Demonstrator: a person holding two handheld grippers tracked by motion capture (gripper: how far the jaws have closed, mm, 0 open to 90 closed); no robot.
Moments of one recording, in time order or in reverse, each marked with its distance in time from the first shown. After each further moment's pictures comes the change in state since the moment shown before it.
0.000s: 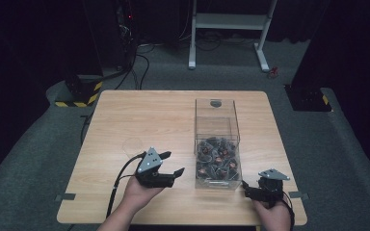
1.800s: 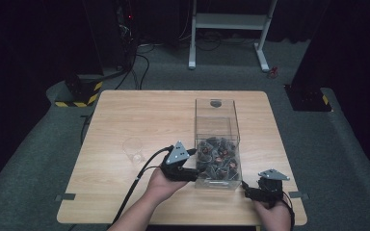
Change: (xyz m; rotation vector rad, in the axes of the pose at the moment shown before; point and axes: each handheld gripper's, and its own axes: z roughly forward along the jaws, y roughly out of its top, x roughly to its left) left arm -0.023 0.027 0.060 0.018 -0.088 0.033; right arm 0.000 0.000 0.000 -0.004 0.012 -0.012
